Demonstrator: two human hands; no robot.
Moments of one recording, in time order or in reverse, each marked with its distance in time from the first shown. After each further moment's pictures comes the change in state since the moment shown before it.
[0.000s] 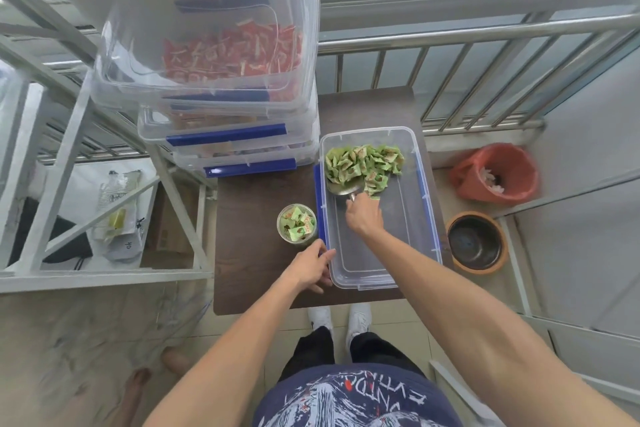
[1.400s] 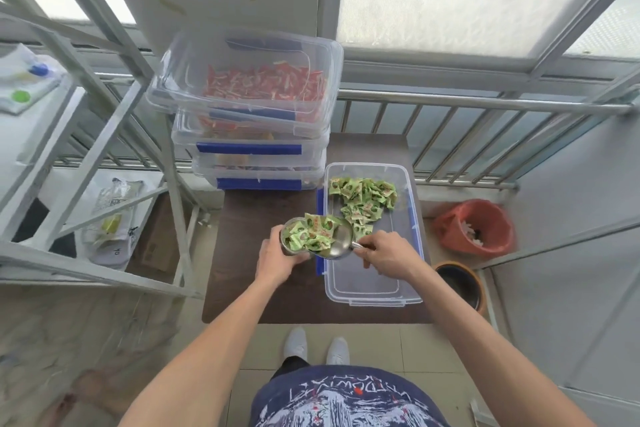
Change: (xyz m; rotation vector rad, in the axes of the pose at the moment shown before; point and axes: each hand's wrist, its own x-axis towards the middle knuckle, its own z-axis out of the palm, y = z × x) left_hand -0.022 -0.021 -0.045 -0.046 0.538 0.172; right_hand -0.107 0.018 -0.089 -0.385 -0.198 -0.415
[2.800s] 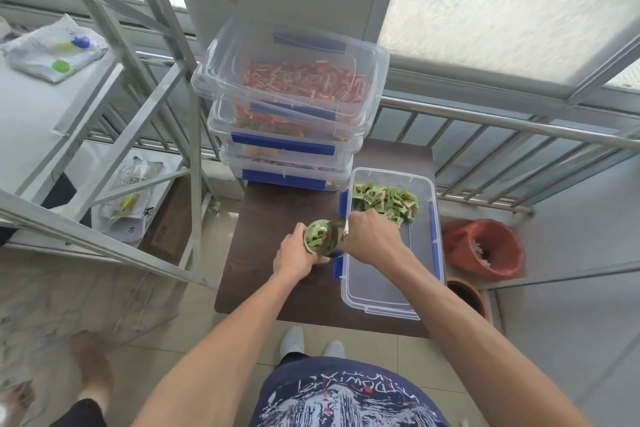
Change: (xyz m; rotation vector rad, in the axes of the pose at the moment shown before) left_hand -0.002 0.011 -0.011 0.137 -0.010 -0.015; right_hand -0.004 -0.131 -0.017 -0.416 0.120 -0.047
